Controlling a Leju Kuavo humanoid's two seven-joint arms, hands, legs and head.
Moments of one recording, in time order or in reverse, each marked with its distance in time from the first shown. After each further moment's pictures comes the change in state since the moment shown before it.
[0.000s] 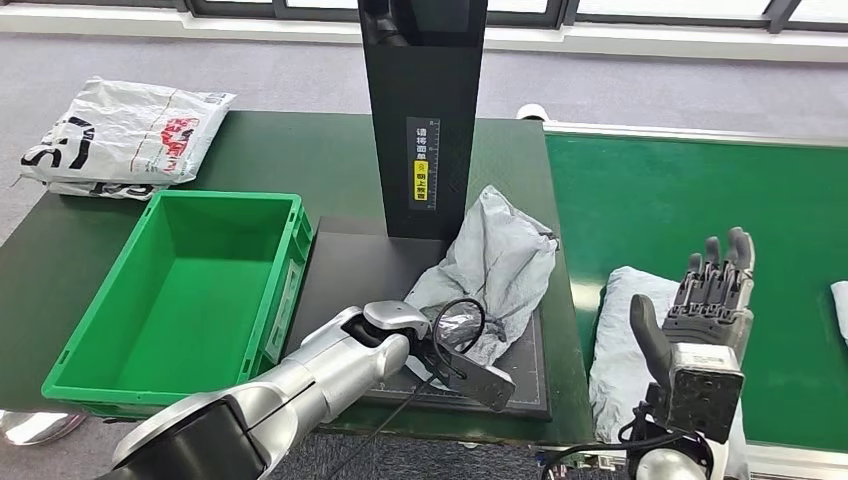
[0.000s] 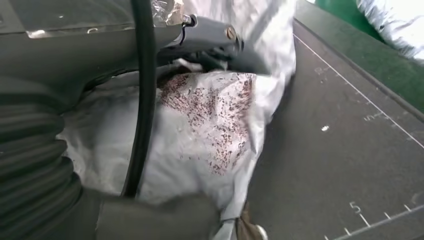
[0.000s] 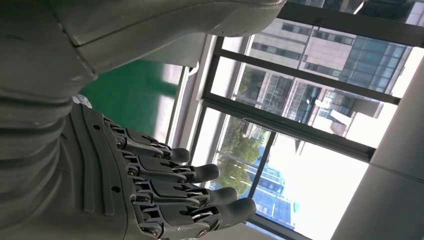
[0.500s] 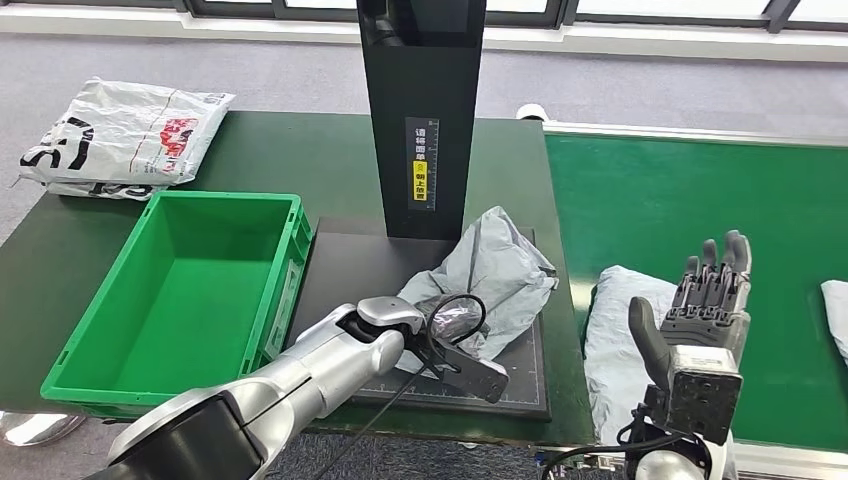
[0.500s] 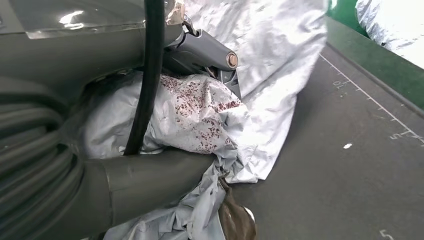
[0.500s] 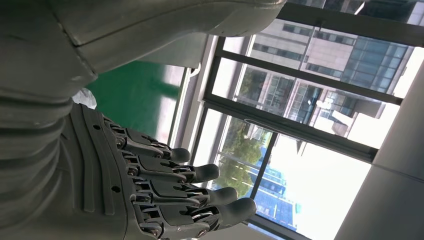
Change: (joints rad) left arm -0.010 0.008 0.000 0.002 0.022 0.087 -0.008; right arm 0.007 0.000 0.000 0.004 -0.008 -0.001 -0.008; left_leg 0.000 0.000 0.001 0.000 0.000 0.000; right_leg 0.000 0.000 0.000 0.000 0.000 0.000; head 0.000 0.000
